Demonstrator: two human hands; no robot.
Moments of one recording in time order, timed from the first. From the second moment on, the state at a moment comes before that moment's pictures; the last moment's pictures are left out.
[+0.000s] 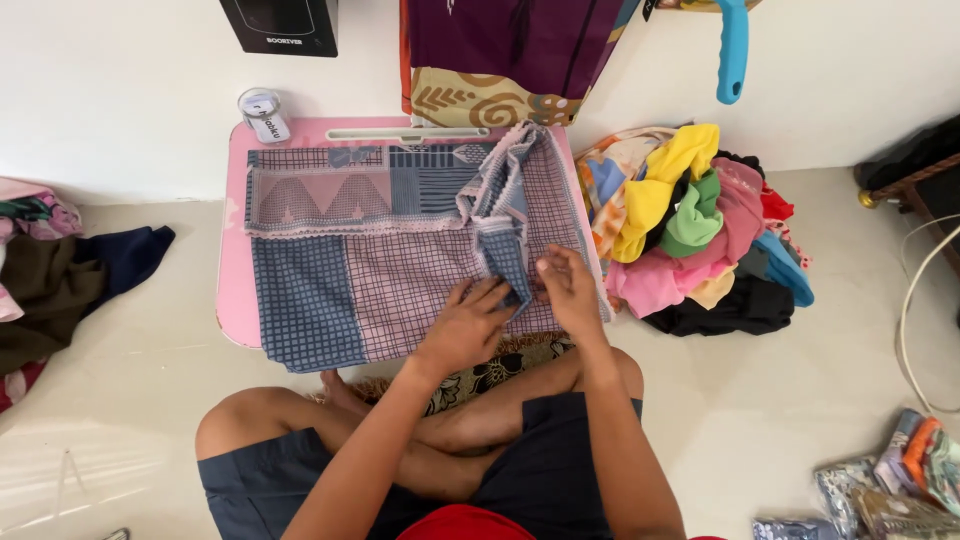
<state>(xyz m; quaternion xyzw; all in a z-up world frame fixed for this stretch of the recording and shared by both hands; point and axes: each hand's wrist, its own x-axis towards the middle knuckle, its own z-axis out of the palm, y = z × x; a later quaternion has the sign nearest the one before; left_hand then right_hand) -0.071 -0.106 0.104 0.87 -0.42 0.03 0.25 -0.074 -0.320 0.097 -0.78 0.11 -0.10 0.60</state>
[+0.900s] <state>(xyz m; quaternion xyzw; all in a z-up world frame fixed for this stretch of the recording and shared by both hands) -0.079 -0.097 0.084 0.85 -0.42 0.00 0.32 -0.062 -0.342 0.117 -0.64 0.17 -0.08 0.75</state>
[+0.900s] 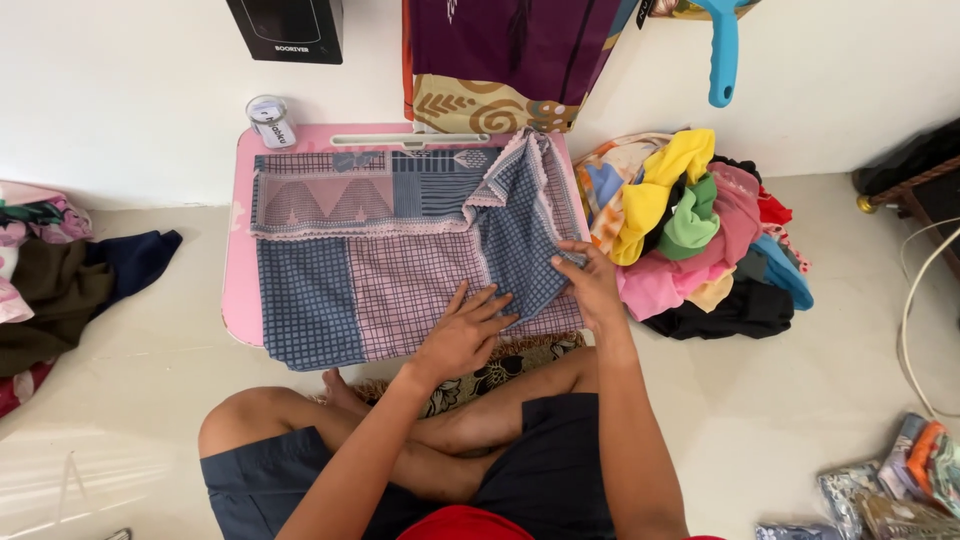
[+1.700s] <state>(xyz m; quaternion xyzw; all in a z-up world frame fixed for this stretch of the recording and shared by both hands) -0.078 -0.098 0.080 0.82 -0.37 -0.04 0.44 -0.084 -0.350 0.094 -0.67 0.24 -0.22 0.67</state>
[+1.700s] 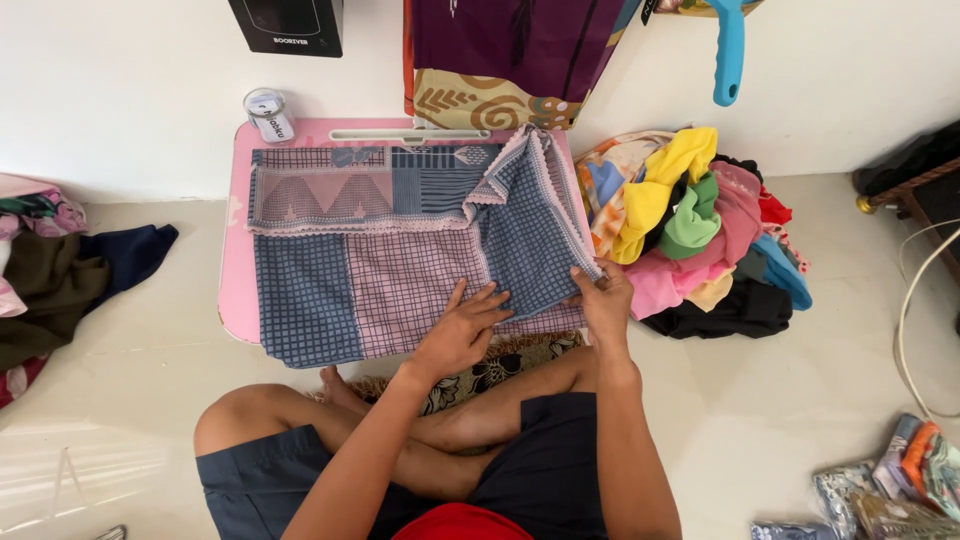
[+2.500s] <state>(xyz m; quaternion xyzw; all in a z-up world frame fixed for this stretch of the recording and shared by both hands) -0.095 -0.095 0.068 0.83 -0.43 0.09 0.36 -0.133 -0.404 0.059 -0.70 0.17 -0.27 0.64</state>
